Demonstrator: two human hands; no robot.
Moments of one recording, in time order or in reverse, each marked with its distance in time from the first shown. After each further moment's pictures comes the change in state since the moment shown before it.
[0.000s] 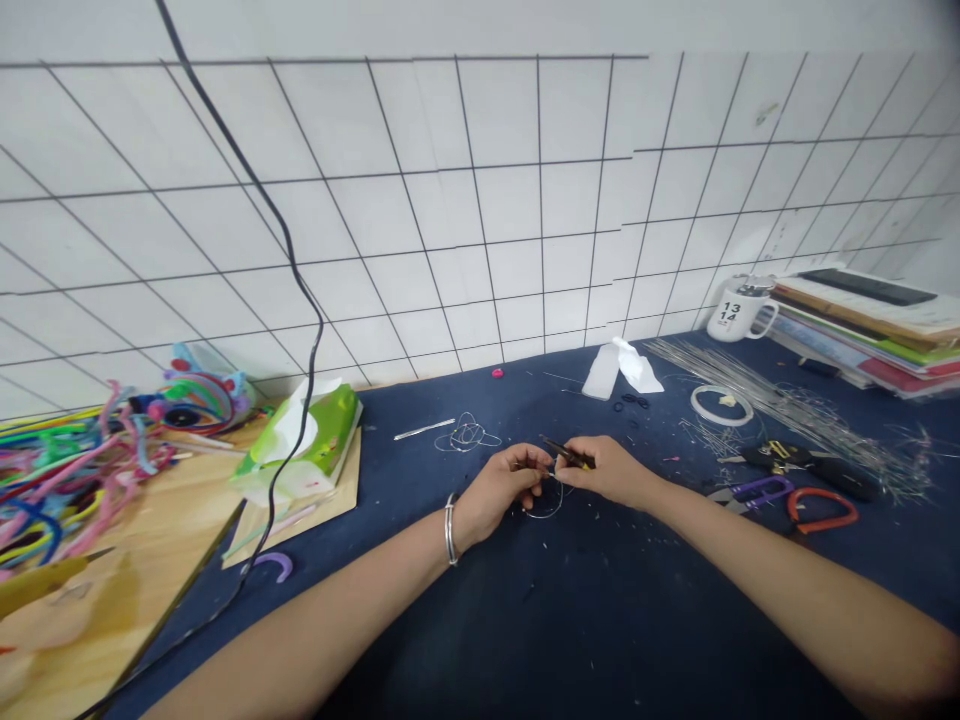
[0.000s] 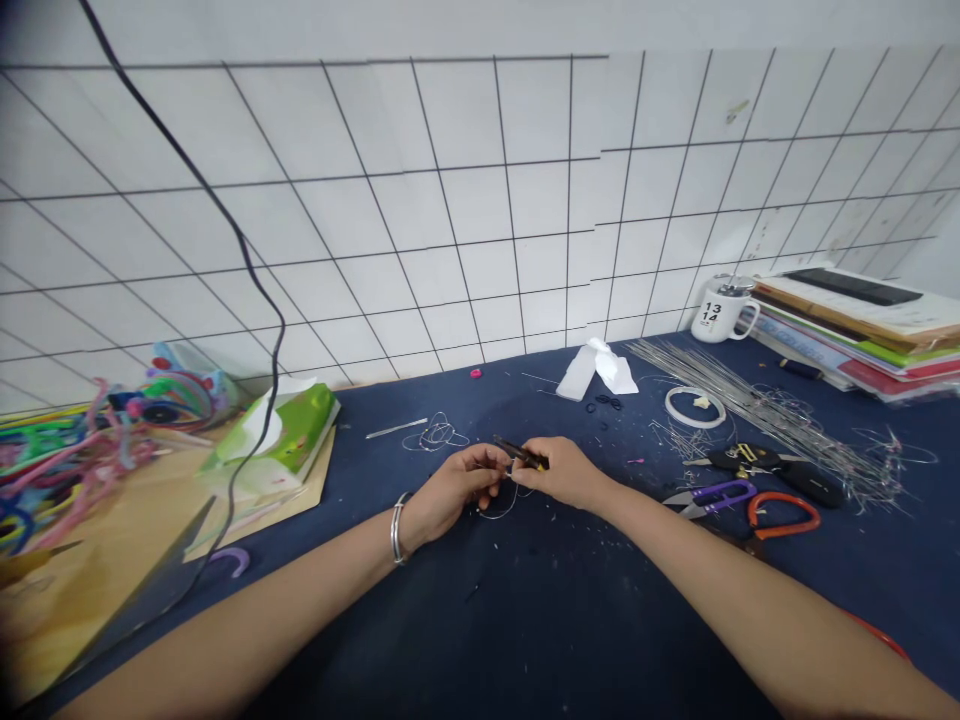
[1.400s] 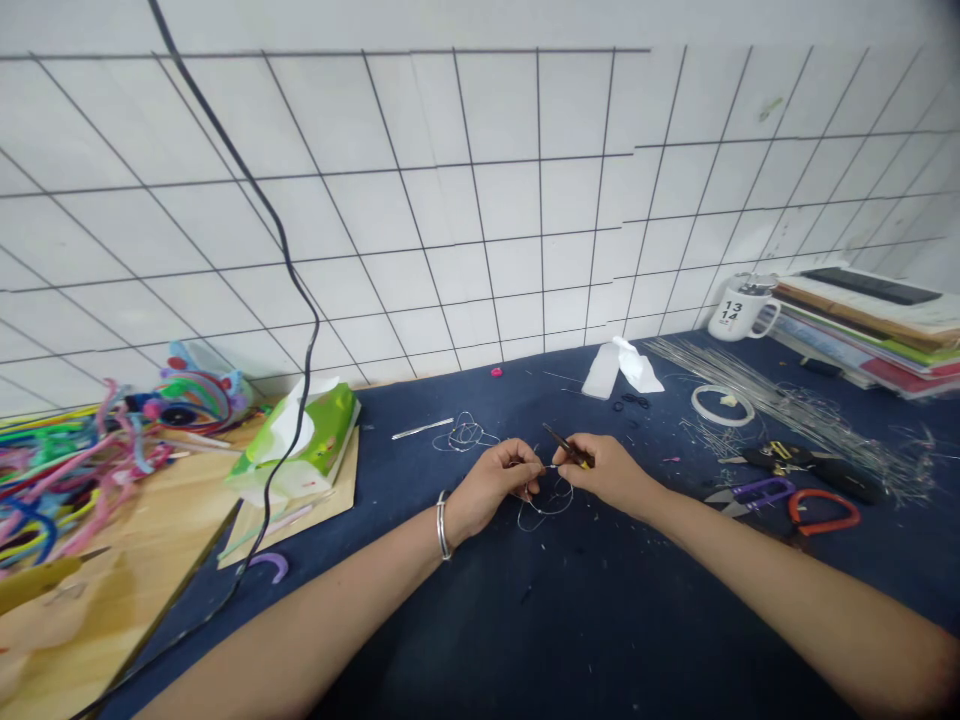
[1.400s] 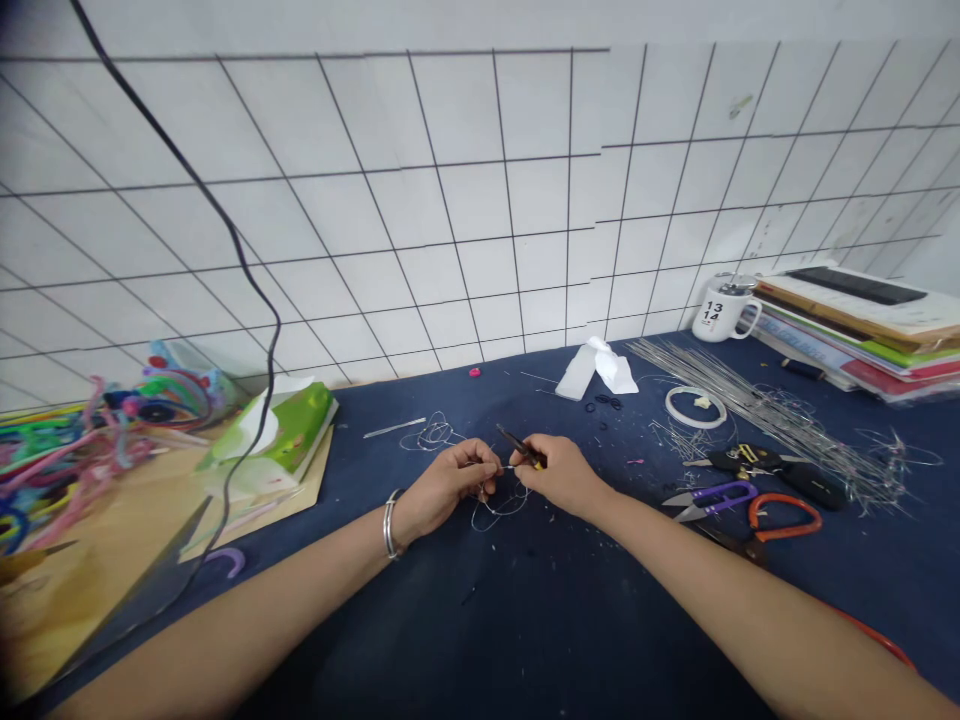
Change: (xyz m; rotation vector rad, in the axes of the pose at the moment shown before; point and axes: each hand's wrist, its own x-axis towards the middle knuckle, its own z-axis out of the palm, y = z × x) left_hand 0.002 0.003 -0.006 0.030 0.023 0.005; right_hand -0.002 0.002 0.007 0.030 0.128 0.031
